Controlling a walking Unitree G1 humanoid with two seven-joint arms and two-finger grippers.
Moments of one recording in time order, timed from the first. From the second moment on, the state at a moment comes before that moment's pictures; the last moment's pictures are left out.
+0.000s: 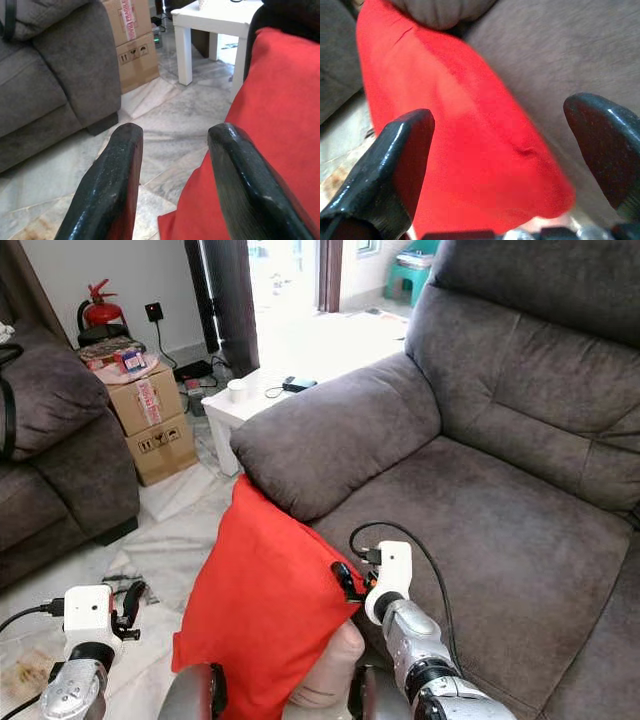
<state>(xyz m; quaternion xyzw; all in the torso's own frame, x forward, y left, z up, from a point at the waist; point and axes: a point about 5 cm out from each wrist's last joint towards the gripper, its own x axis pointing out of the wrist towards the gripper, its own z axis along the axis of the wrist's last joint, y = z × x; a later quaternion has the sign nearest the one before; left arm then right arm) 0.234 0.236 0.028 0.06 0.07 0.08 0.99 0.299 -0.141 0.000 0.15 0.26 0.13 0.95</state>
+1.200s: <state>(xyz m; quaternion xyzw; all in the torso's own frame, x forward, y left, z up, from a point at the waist) 0.264 0.207 0.038 0.04 0.06 0.04 1.00 0.303 -0.192 0.007 0.12 0.24 0.02 0.96</state>
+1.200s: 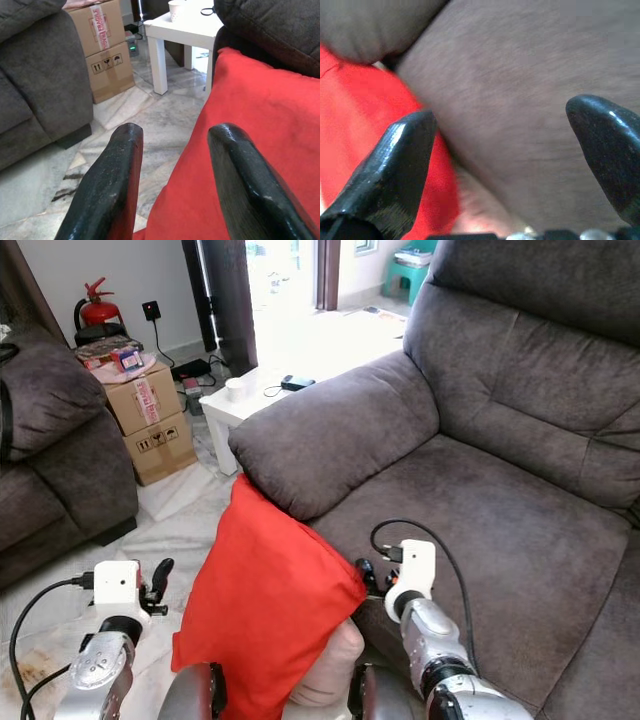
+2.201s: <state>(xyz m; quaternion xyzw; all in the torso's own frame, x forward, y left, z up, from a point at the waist) 0.233 0.239 0.023 0.06 0.08 0.09 0.99 0.294 -0.186 -0.001 0.14 0.25 0.09 0.95</state>
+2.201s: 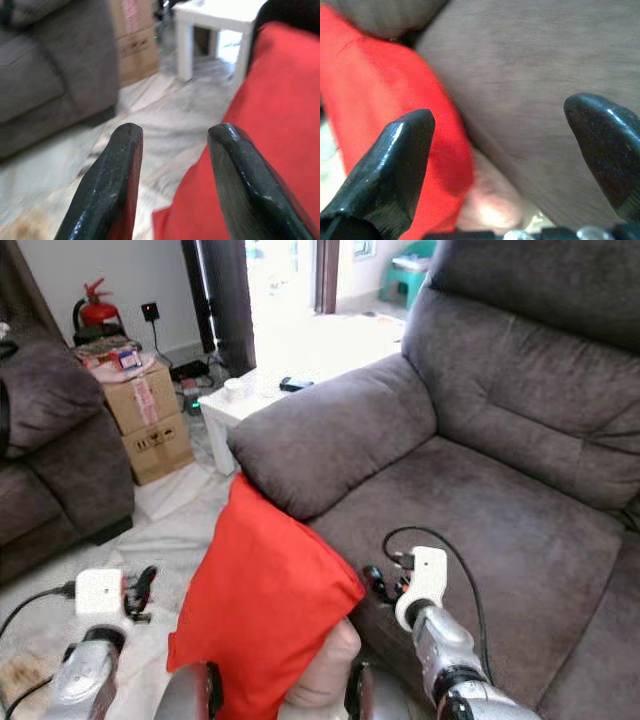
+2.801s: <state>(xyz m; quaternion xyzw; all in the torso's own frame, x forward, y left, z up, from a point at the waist) 0.224 0.236 0.027 0.05 0.07 0.08 0.99 0.290 -0.156 -0.003 0.13 0.26 0.19 0.94</state>
